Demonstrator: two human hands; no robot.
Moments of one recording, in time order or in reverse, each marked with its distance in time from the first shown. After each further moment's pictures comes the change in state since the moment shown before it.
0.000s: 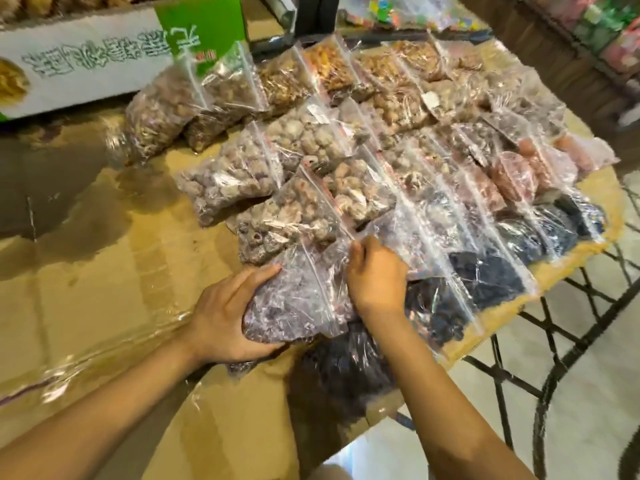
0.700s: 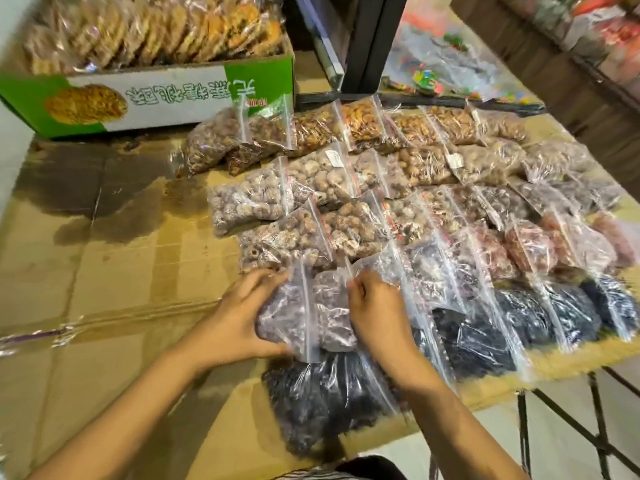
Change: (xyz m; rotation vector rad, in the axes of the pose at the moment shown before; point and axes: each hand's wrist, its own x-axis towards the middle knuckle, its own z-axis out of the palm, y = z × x) left_hand 0.022 0.066 0.008 -0.087 -0.018 -0.341; right_hand 0.020 0.048 -0.034 0.269 -0.246 -0.360
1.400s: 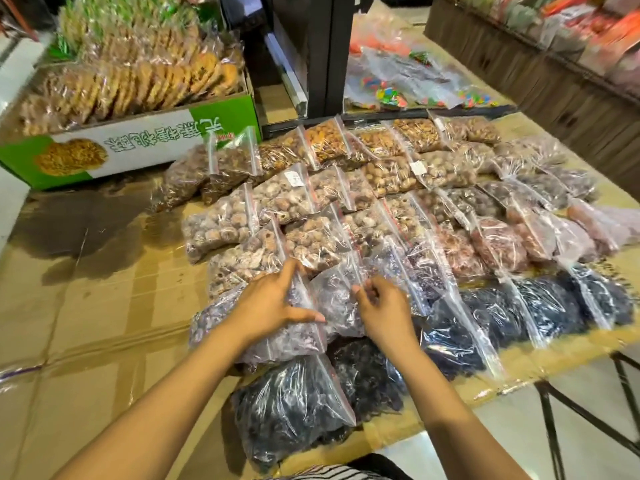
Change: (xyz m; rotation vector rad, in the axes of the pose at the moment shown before) left_hand 0.083 0.093 0.028 0.100 -0.090 -0.238; right_hand 0.006 0.065 -0.040 0.288 0.046 0.188
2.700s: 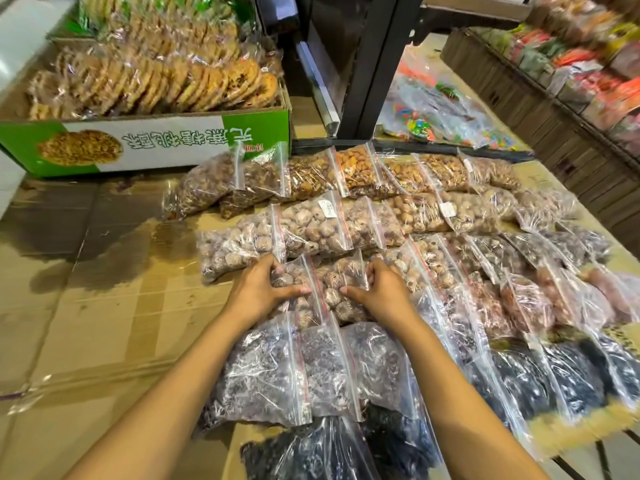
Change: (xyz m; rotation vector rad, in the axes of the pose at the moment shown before) left_hand 0.061 -0.071 -0.045 -0.391 0.223 -0.193; right_hand 0.109 -0.041 0.034 -0.251 -0.148 0.059
